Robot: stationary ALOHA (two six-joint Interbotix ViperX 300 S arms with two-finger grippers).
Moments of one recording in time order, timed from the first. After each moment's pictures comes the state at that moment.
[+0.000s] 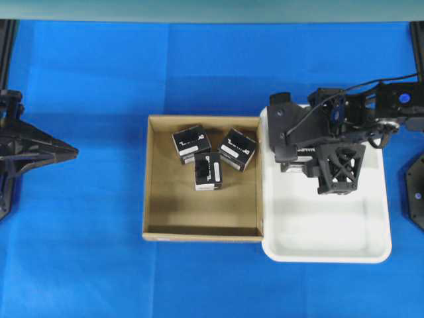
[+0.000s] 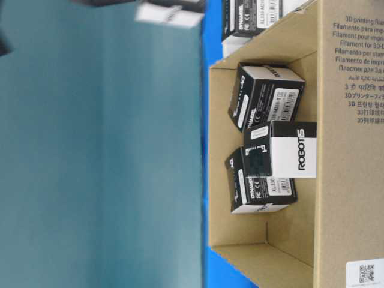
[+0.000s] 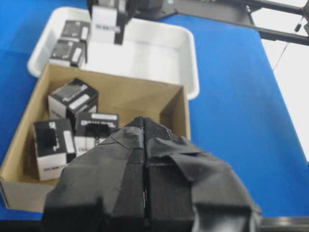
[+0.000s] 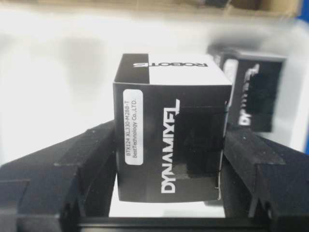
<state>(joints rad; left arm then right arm) 0.00 -1.02 1.09 0.01 0.10 -0.18 -0.14 -0.24 0.65 0.05 0.88 -0.23</state>
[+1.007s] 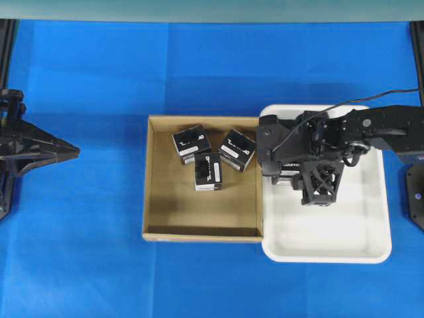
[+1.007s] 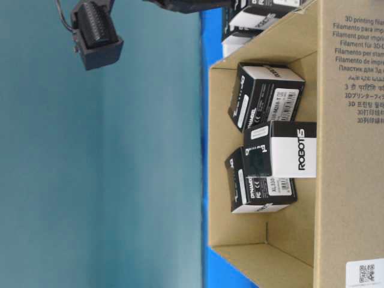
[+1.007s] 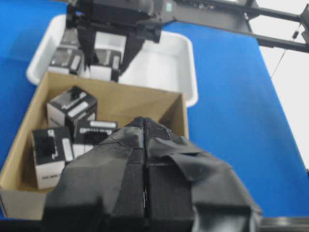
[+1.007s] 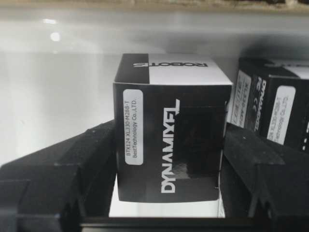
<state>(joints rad) -0.01 -1.01 1.09 0.01 0.06 -0.18 -0.14 -0.08 0.75 0.08 0.63 -0.22</state>
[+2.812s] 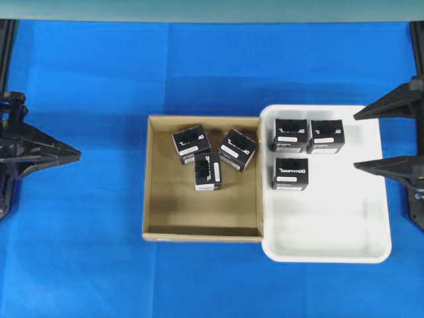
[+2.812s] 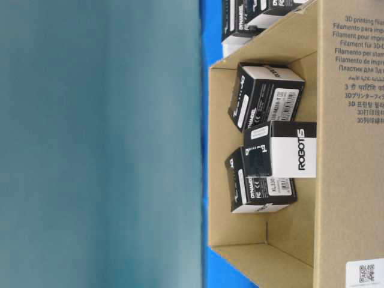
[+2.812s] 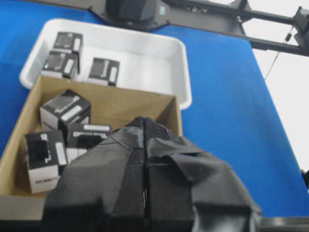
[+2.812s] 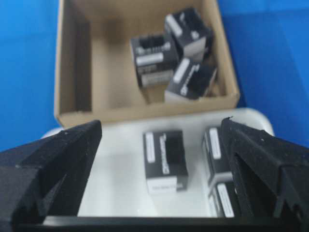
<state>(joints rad) -0.02 -1.00 1.09 0.01 0.04 -0.18 -0.12 -1.02 0.98 0.09 0.50 -0.04</state>
